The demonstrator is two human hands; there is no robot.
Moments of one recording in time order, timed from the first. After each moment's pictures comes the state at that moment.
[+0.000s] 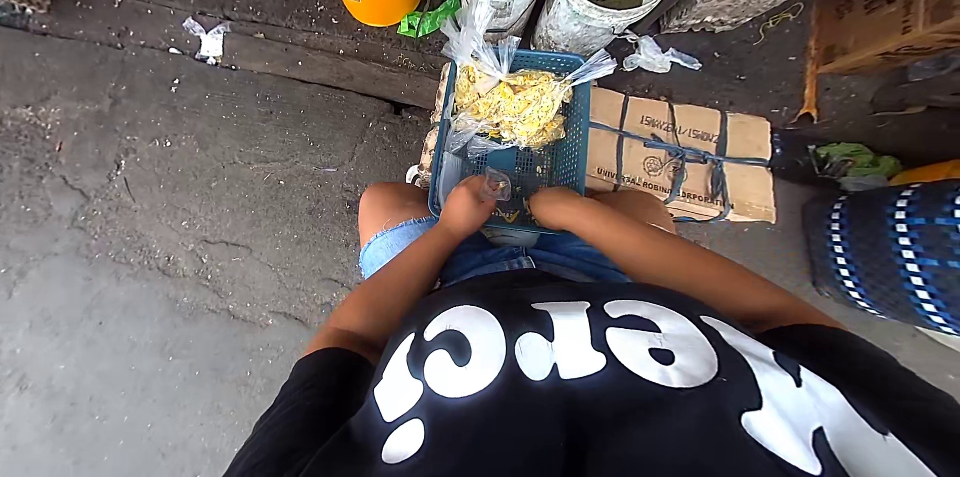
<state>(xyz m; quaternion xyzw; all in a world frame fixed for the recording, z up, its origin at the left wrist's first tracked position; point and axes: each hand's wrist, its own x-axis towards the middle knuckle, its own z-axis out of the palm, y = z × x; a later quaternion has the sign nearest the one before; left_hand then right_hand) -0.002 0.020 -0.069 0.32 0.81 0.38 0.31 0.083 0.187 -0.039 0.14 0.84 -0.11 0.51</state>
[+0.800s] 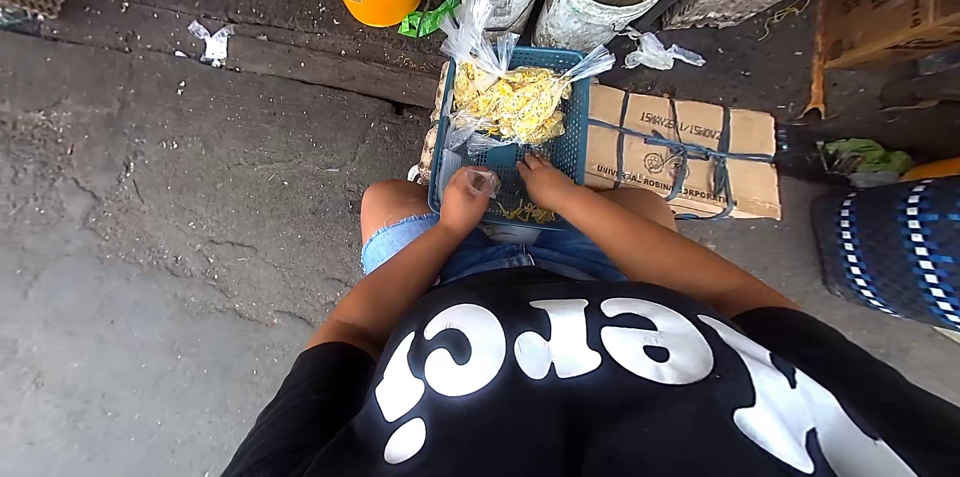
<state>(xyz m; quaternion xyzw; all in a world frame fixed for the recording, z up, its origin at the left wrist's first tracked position) 0.010 0.020 -0.072 0.27 0.81 0.48 0.19 0.077 0.208 -0.091 0.18 0.91 -0.21 0.30</state>
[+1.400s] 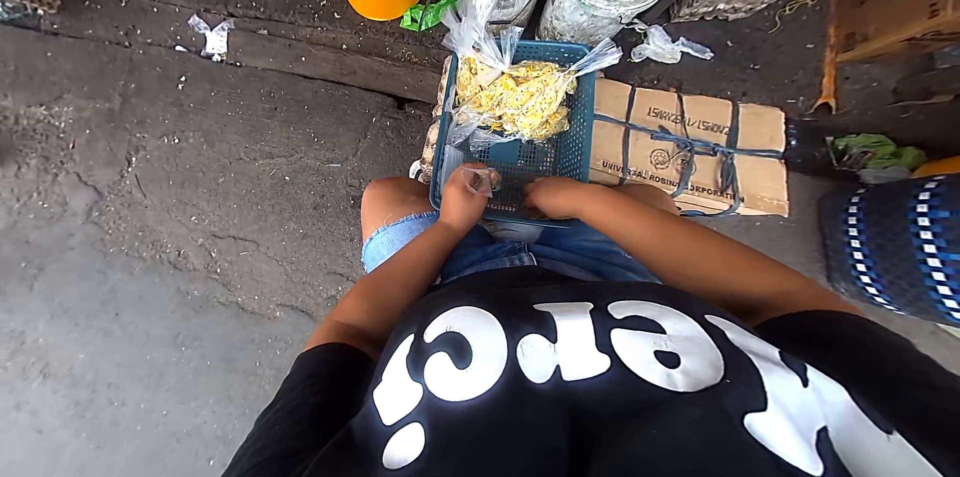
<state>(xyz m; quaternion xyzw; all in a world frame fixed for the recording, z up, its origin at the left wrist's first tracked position) 0.007 0.015 -0.075 0.26 0.81 0.50 0.18 0.090 0.216 -0.097 -0.07 0.89 -0.15 0.42</state>
